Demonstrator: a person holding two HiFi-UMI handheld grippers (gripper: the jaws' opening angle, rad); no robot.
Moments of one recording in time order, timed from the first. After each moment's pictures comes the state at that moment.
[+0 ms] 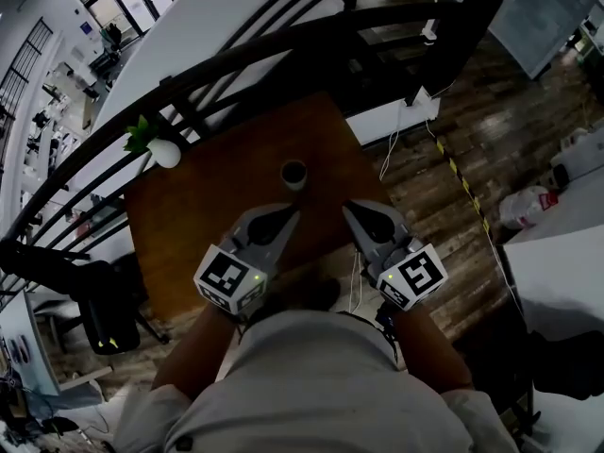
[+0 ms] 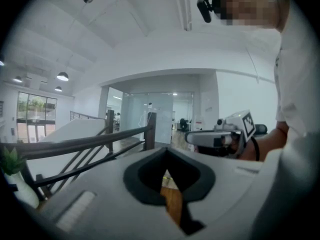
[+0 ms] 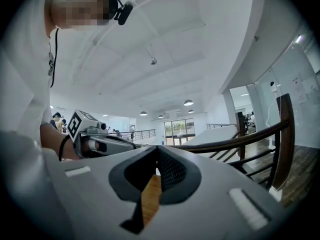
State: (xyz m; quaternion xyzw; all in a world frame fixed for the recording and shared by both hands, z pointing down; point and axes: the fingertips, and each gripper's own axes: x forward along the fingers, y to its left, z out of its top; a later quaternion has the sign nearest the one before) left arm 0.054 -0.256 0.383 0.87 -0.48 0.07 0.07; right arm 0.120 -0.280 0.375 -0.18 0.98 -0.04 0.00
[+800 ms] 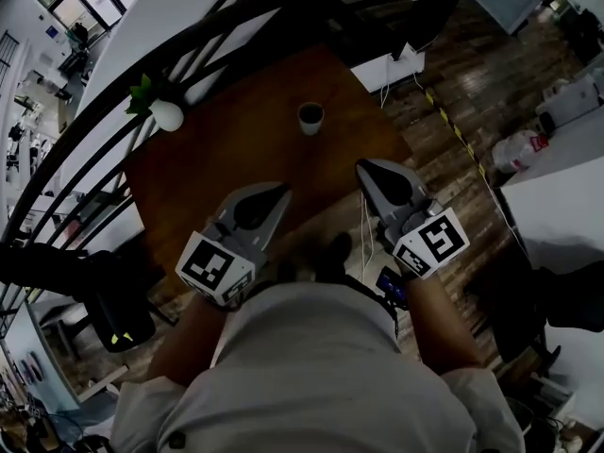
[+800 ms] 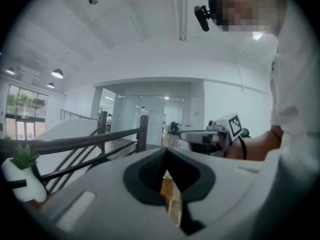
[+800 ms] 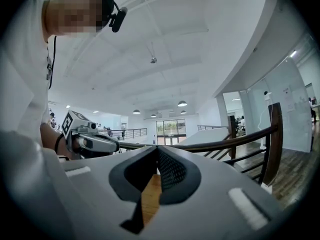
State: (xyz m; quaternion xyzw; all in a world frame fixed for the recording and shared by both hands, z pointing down) left arm -0.031 -0.109 0.371 0.90 -0.43 0.05 0.07; right arm 0.058 -0.159 0.365 -0.23 0.97 -0.03 -0.01
